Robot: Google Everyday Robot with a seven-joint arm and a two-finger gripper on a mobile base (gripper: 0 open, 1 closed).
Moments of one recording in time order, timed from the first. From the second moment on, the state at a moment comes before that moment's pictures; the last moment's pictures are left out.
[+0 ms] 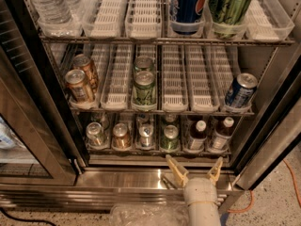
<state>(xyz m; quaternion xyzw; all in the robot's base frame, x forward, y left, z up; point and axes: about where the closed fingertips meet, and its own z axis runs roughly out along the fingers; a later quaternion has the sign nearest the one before) 0.481 -0.161 0.643 0.04 0.68 0.01 0.73</state>
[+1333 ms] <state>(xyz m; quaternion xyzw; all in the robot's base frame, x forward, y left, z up) 0.494 -0.175 0.610 0.00 0.67 -0.01 0.74</state>
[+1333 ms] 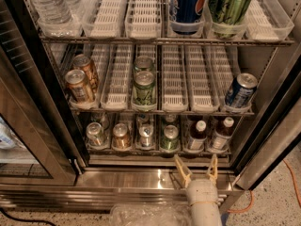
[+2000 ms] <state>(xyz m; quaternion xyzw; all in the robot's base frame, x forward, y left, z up) 0.494 -0.175 0.610 0.00 0.67 -0.01 0.74</state>
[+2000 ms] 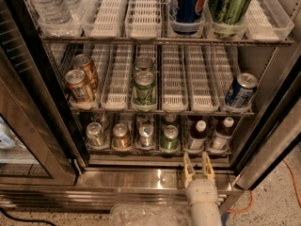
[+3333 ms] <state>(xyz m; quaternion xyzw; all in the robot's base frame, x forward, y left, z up) 0.521 -0.174 0.618 0.00 0.67 -0.01 0.74</state>
